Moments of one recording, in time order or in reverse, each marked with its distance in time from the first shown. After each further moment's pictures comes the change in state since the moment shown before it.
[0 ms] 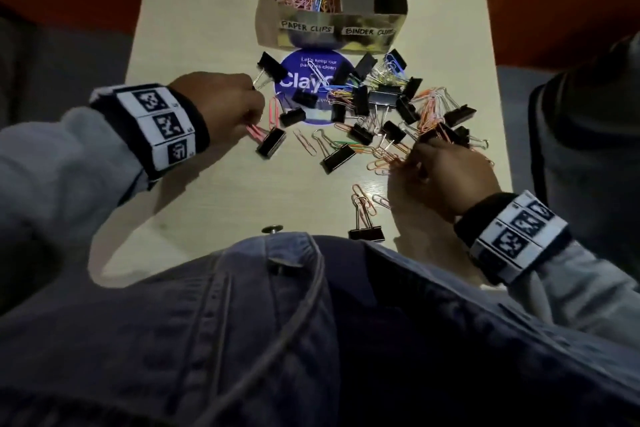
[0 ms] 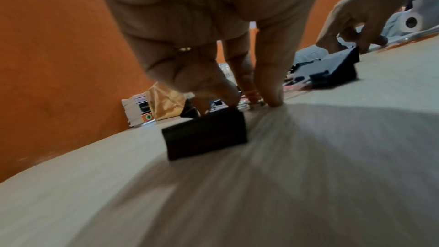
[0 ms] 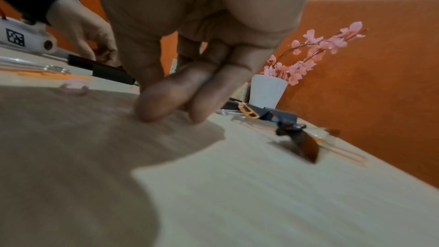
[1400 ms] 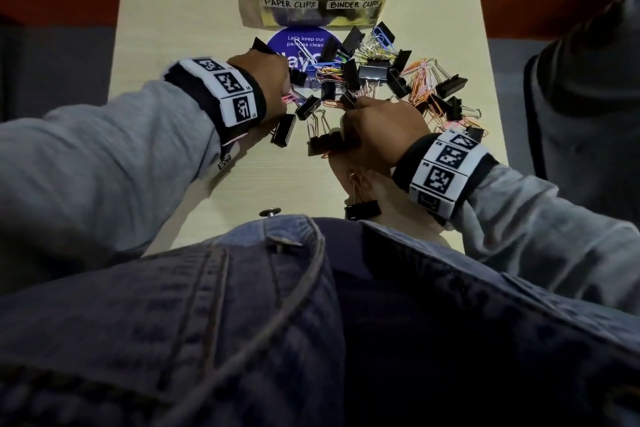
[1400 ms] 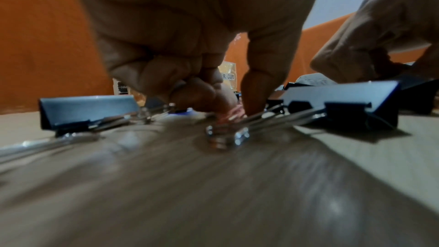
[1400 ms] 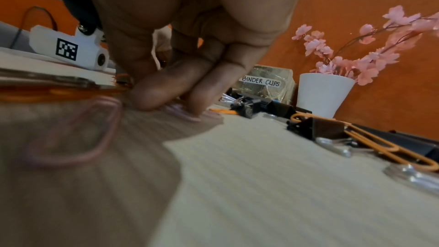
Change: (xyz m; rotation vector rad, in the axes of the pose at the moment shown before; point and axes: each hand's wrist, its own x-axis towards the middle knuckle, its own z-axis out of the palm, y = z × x) left_hand 0.045 0.053 -0.005 -0.253 -0.041 -0.238; right_hand 0.036 -0.053 -0.005 -0.088 -0.017 -0.225
